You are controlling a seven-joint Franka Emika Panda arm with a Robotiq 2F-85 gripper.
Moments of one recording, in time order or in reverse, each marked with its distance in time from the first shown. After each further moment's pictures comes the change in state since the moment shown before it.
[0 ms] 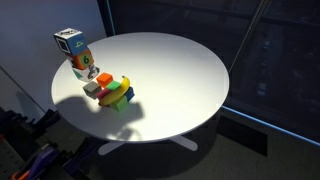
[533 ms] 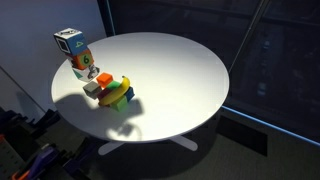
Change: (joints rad) arm 0.013 0.016 0.015 0.004 0.001 0.029 0.020
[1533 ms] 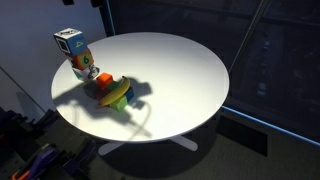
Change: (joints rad) arm 0.029 0.253 0.048 0.080 0.083 0.239 0.099
